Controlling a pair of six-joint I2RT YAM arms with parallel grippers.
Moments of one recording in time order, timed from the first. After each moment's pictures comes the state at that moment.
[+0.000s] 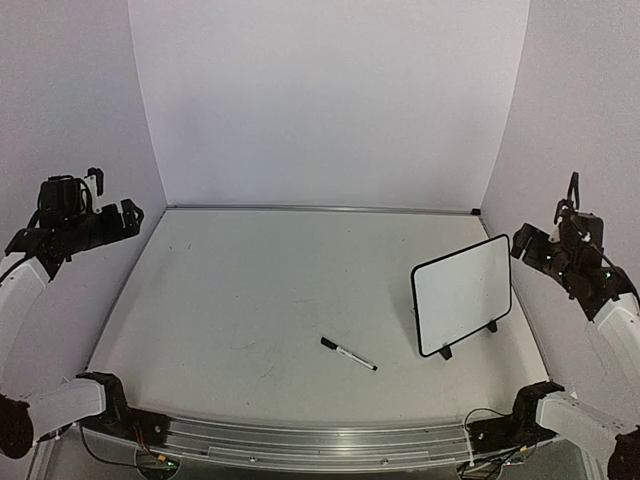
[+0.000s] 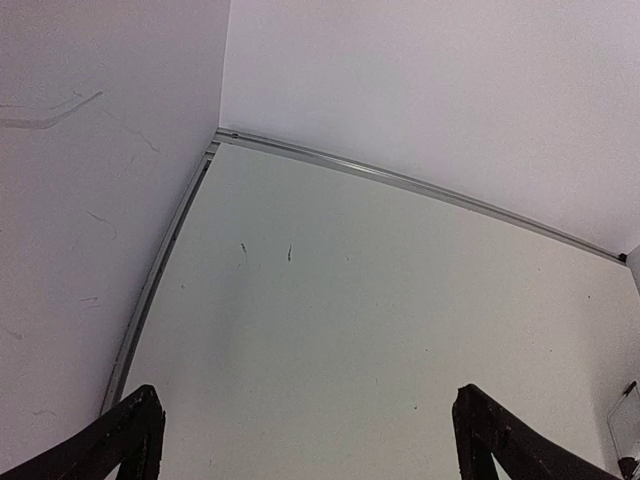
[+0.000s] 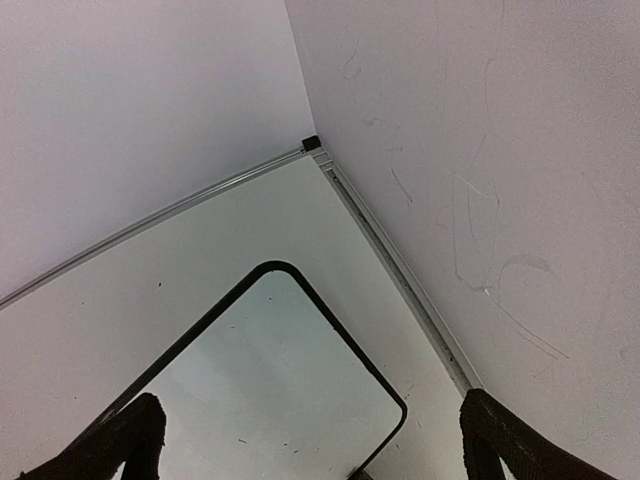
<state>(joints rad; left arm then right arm) 0.00 0.89 0.97 -0.54 0.05 -0.24 0.06 0.77 0.82 -0.50 0.28 0.36</state>
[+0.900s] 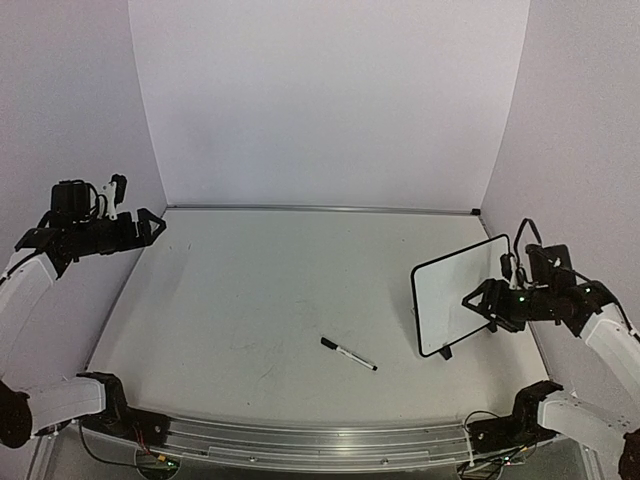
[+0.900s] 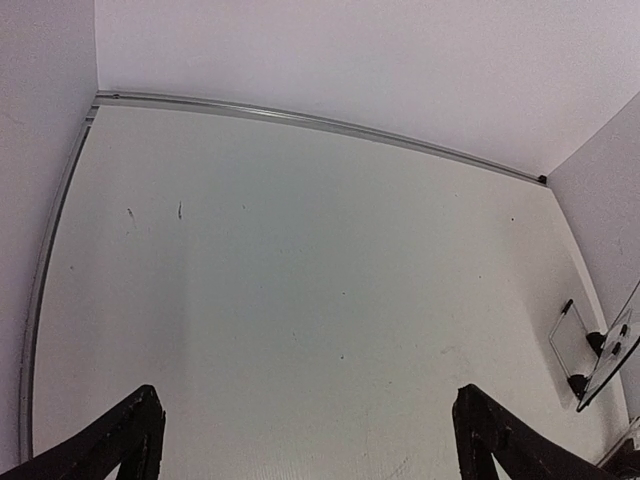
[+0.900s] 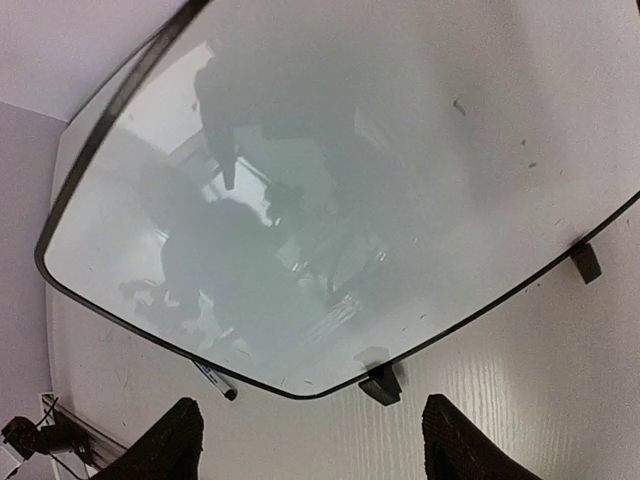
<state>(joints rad) 0.00 0.95 0.94 -0.53 0.36 -0.20 0.21 0.76 0.65 -0.74 -0.28 0.55</state>
